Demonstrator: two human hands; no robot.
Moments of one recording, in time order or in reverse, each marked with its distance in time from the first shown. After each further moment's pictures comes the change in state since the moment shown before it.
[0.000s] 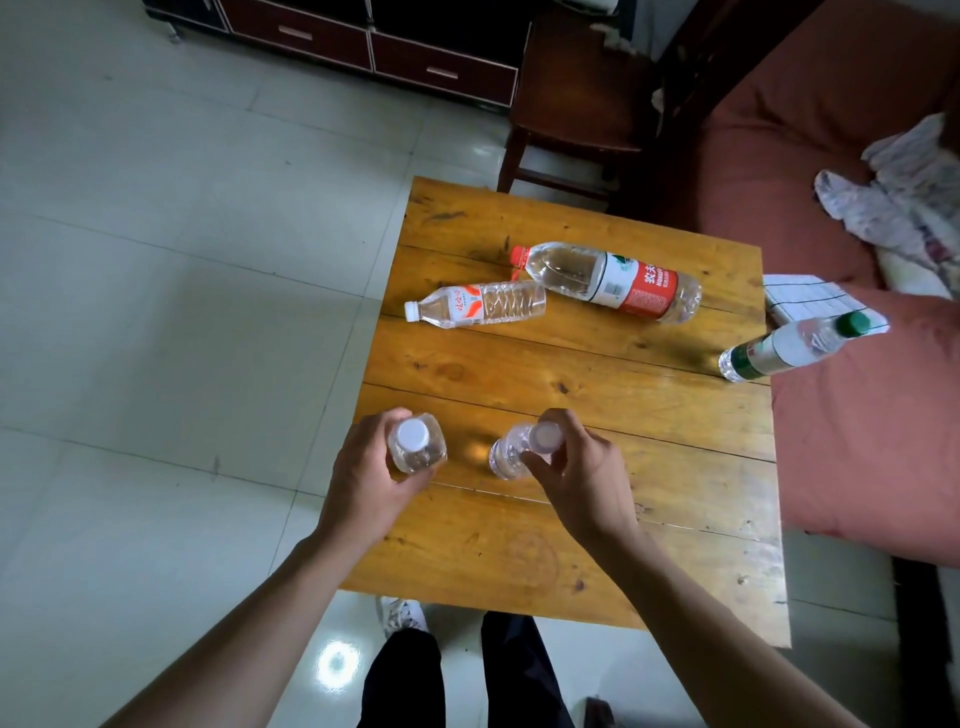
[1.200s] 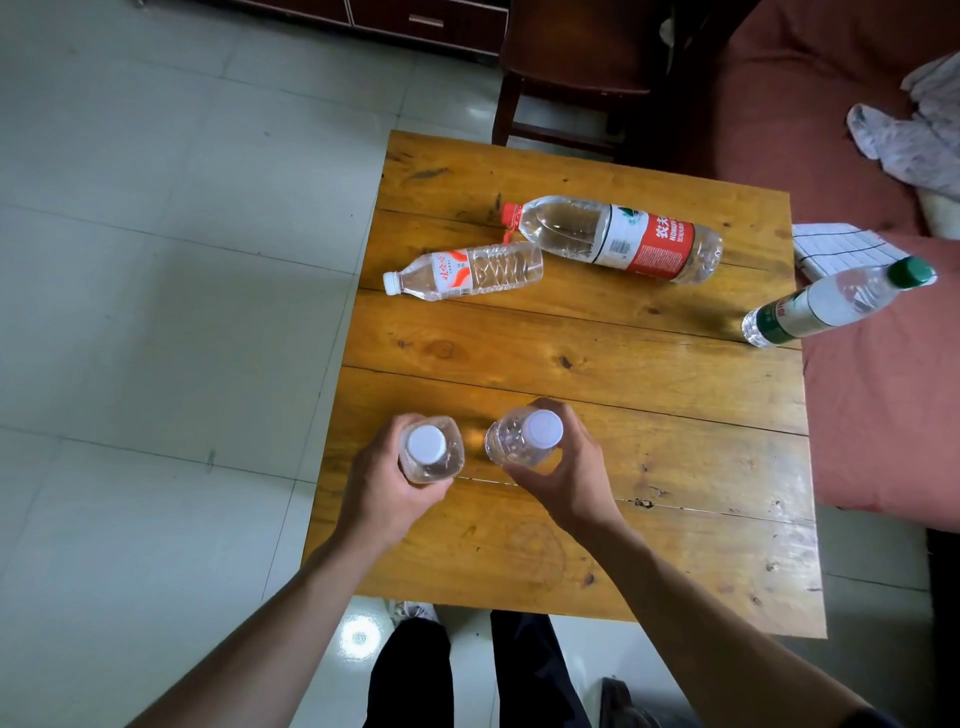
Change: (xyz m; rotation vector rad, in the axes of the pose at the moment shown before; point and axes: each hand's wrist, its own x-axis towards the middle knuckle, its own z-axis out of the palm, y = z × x) left_hand -0.003 -0.013 0.056 -0.054 -0.074 -0.080; right_hand 0.002 0.055 0.063 0.382 -0.092 0.142
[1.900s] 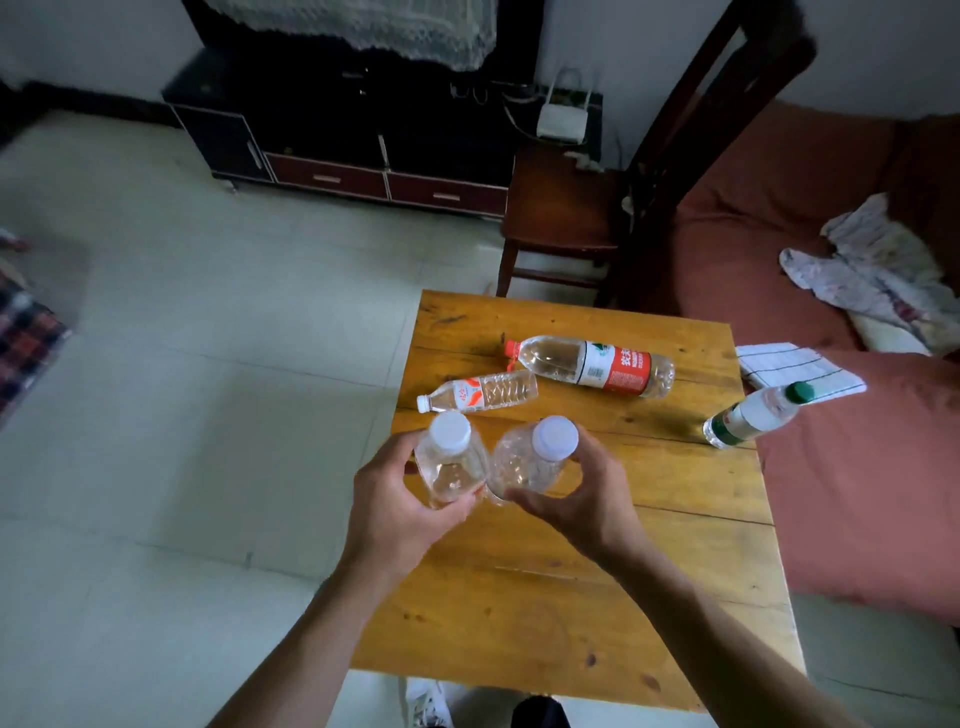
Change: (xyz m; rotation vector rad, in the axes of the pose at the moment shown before) left_hand -0.003 0.149 -0.121 -0.061 0.172 0.181; right_hand -0.009 -0.158 -0.104 0.043 0.075 -0.304
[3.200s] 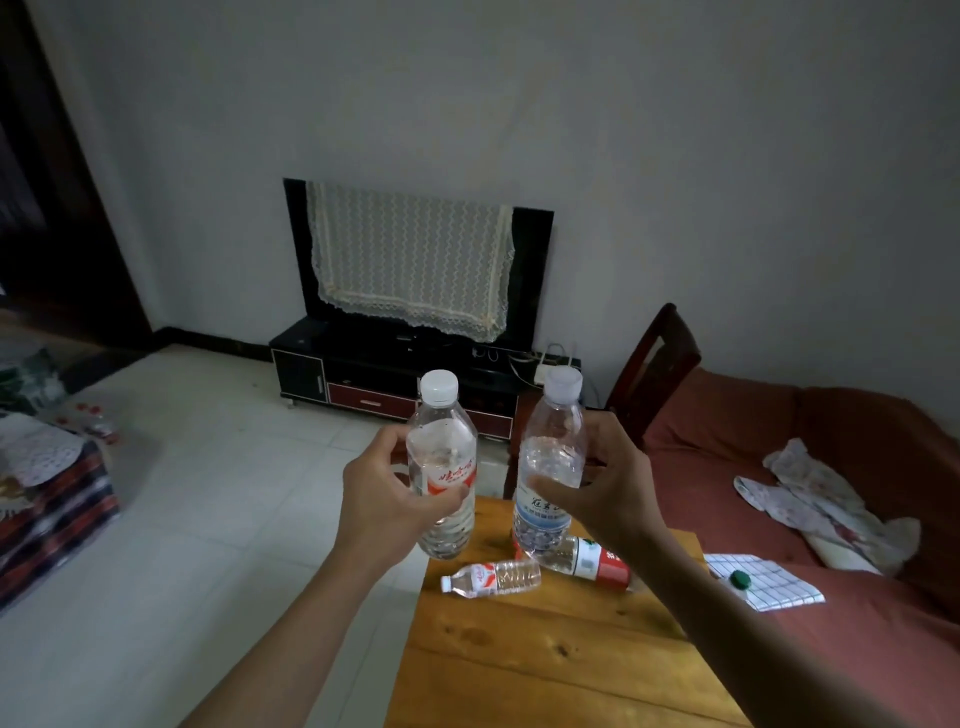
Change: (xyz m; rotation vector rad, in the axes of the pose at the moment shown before) left_hand -0.017 0.181 -0.191 -0.121 0.292 0.225; right_hand -0.010 -0.248 -0.109 -0.021 0.296 -0.378
